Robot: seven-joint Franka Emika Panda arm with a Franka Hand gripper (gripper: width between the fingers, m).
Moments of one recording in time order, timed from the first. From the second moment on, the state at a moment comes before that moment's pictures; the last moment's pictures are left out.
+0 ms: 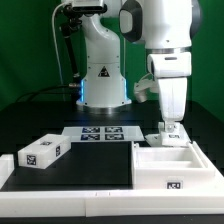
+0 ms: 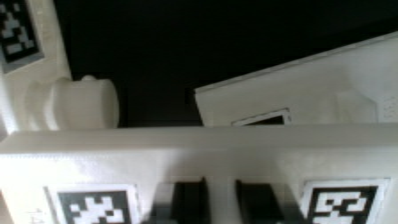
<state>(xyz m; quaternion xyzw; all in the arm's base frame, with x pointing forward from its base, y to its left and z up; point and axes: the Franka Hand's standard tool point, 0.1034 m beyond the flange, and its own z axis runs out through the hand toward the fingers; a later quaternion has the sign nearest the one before) 0.455 0.113 0.057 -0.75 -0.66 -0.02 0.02</state>
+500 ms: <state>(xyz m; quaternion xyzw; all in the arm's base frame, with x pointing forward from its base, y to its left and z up) 0.452 0.120 0.054 -0.76 -0.65 -0.02 0.02</state>
